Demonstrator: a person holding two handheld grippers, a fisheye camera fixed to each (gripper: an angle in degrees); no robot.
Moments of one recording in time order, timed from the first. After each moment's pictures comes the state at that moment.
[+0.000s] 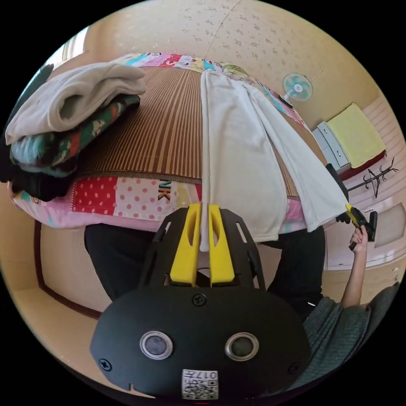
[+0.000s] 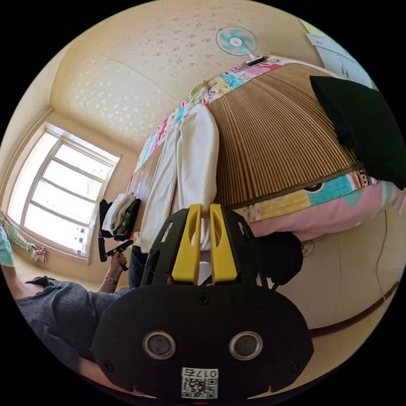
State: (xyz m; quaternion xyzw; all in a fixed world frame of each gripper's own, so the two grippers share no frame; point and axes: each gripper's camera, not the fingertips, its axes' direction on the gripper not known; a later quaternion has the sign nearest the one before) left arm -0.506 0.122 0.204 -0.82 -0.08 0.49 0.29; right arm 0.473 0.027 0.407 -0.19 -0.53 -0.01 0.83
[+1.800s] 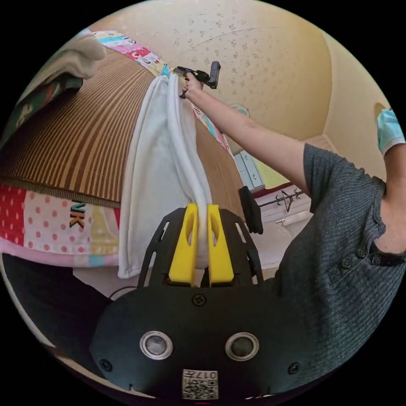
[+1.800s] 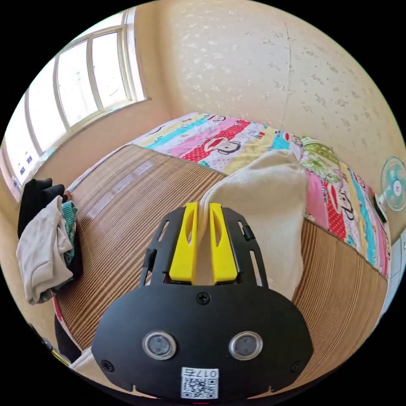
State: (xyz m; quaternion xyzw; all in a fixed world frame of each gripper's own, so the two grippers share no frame) left arm -0.528 0.114 0.274 -0.93 -0.04 0.21 0.31; right arm -0.325 -0.158 0.549 -0.16 -0.45 -0.32 0.82
